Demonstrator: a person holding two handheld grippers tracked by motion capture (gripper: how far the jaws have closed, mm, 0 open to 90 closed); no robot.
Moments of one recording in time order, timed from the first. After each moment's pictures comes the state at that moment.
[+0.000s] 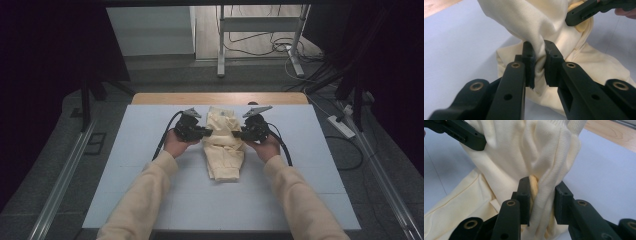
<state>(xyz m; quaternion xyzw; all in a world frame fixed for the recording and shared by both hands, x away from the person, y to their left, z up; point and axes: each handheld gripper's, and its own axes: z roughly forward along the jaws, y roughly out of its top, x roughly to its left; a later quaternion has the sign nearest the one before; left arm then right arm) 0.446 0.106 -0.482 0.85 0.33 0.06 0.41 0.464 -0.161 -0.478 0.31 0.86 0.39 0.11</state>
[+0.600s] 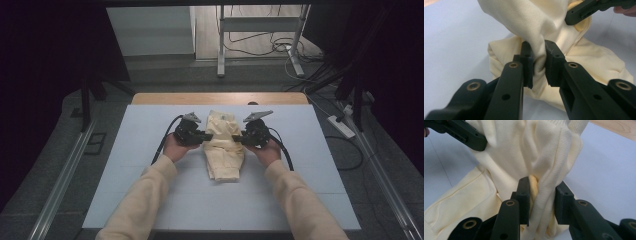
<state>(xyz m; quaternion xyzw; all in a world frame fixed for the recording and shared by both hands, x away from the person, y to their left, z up) 0.435 0.106 -0.489 0.85 0.32 0.05 0.41 0.453 -0.164 -0.485 0.30 0.86 0.39 0.10</state>
